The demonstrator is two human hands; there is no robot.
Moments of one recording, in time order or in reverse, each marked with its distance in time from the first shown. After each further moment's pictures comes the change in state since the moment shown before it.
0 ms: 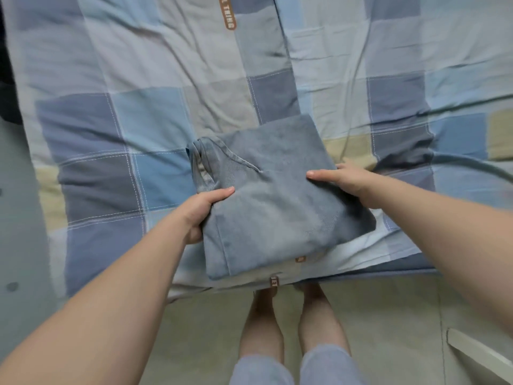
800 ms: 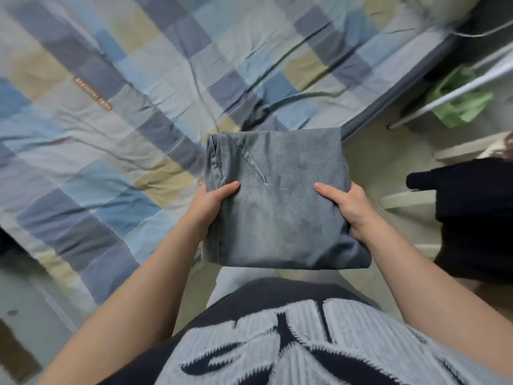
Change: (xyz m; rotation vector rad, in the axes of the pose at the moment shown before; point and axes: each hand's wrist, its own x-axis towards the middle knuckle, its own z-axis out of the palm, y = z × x) left_hand -0.225 -0.097 0.194 0.568 -0.120 0.405; right_hand -0.401 0.204 0.042 0.932 0.663 -0.251
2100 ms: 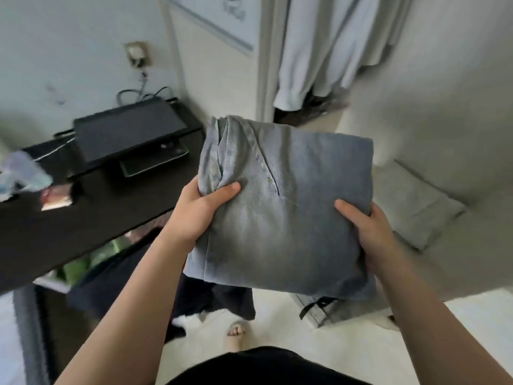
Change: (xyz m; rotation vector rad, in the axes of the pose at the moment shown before) left_hand -0.319 -0.078 0.941 0.809 -1.418 0.453; right_hand -0.339 0.127 -0.723 0.894 1.340 -0.448
